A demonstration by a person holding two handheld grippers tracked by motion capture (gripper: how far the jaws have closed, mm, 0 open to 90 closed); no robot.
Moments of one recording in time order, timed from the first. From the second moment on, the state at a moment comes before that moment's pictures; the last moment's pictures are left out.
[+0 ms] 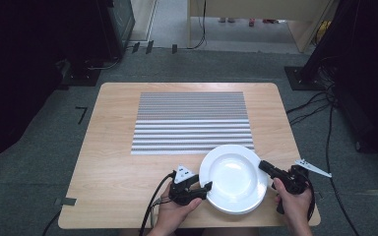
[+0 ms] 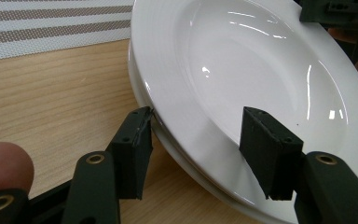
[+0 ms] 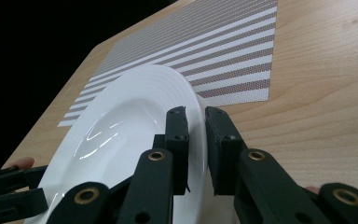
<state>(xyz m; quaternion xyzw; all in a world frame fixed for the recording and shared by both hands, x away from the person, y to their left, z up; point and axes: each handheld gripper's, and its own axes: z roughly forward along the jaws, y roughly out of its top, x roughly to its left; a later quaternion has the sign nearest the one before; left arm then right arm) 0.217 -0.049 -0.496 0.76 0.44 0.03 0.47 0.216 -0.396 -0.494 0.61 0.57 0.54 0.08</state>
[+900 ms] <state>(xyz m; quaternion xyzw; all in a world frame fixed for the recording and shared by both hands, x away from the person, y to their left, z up) 0.219 -0.045 -0.494 0.75 0.45 0.03 0.48 0.222 -0.394 -0.501 0.63 0.56 0.54 0.07</state>
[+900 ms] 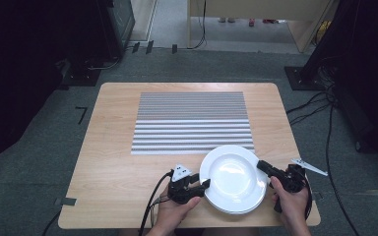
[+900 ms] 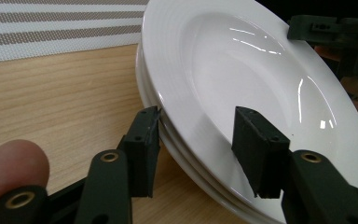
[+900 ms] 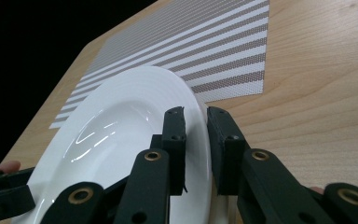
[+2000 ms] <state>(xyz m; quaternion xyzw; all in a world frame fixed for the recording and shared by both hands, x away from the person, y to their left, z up) 0.224 -0.031 -0.492 0.71 0.47 -0.01 0.52 0.218 -0.391 -0.499 0.62 0.55 0.56 0.06</state>
